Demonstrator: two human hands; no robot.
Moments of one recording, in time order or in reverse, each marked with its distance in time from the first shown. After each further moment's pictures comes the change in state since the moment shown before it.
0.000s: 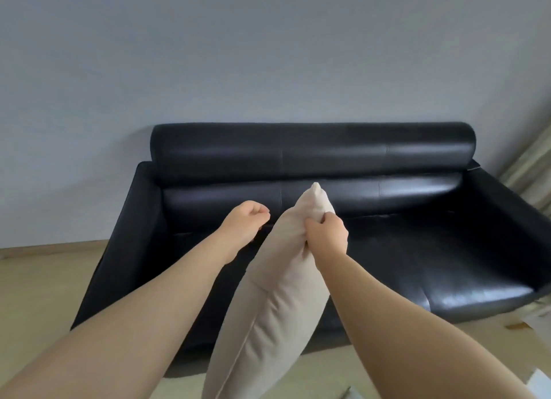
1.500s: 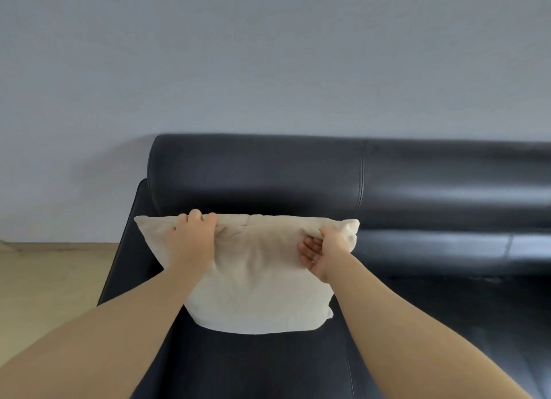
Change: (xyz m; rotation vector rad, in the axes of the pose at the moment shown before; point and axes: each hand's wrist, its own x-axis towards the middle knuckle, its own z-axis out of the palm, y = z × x) left_hand 0.394 -0.120 -0.197 1.187 0.333 -0.169; right_hand 0.313 -0.142 0.296 0.571 -0.308 0.810
